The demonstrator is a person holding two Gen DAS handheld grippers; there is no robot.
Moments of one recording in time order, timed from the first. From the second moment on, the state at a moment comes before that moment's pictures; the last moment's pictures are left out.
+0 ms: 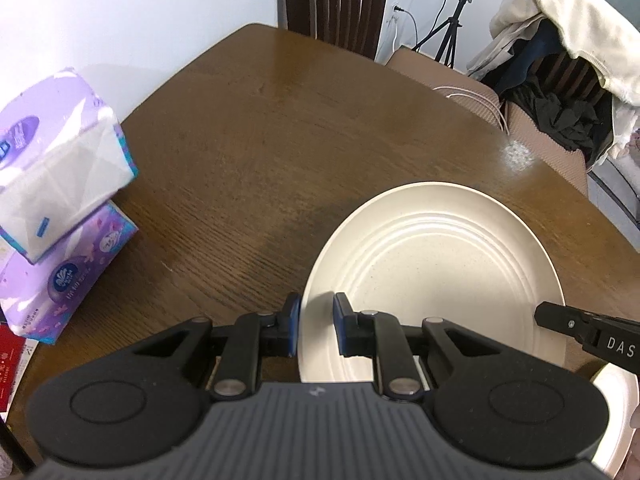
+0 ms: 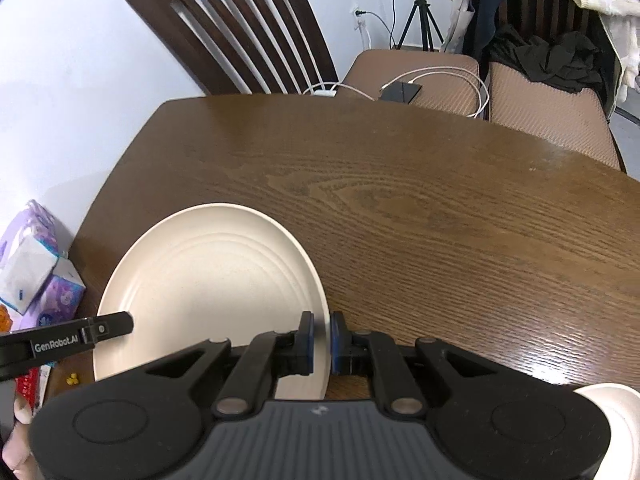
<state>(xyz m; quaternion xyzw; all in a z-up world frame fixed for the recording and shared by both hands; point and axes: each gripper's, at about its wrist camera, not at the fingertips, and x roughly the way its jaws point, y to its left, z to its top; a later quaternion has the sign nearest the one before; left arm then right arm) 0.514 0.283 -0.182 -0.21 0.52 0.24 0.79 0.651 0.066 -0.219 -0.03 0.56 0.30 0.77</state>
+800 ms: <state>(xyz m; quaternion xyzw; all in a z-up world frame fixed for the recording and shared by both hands) 0.495 0.264 -0.105 -0.20 0.48 0.24 0.82 0.627 0.039 -0.134 -0.02 0.52 0.30 0.80</state>
